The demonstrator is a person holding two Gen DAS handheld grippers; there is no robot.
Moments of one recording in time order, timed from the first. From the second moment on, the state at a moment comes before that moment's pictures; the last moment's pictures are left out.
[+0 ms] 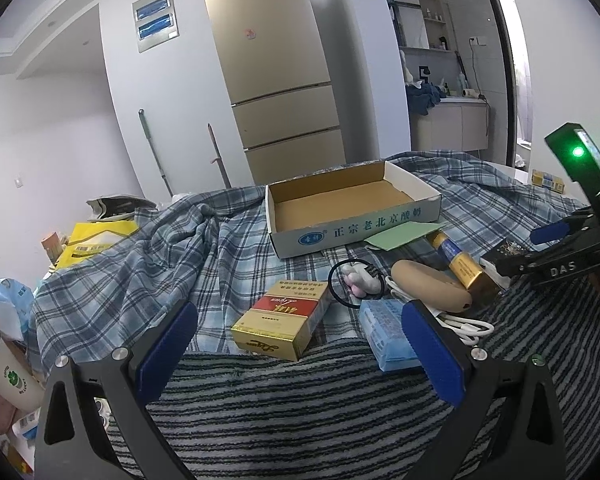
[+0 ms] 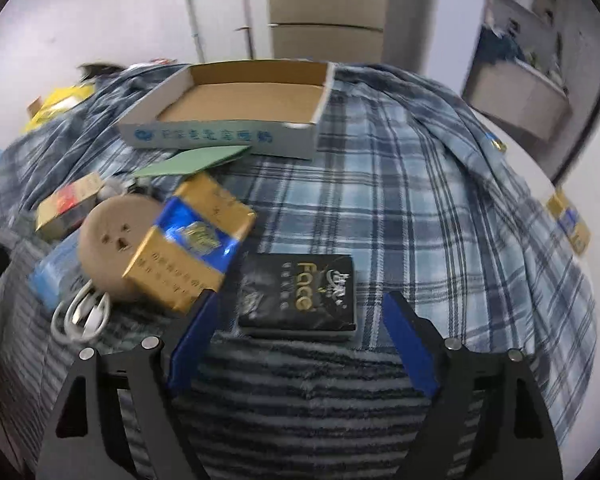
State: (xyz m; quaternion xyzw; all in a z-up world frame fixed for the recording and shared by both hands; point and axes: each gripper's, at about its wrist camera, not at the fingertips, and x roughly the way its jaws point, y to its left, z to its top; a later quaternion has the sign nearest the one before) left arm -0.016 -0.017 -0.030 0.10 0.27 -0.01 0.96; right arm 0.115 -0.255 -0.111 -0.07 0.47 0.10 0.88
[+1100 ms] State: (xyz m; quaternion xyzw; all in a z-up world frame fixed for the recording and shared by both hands) left arm 0.048 -0.056 -0.072 0.06 0.46 -0.05 0.89; right arm 0.108 -0.255 -0.109 -0.04 0.41 0.12 0.90
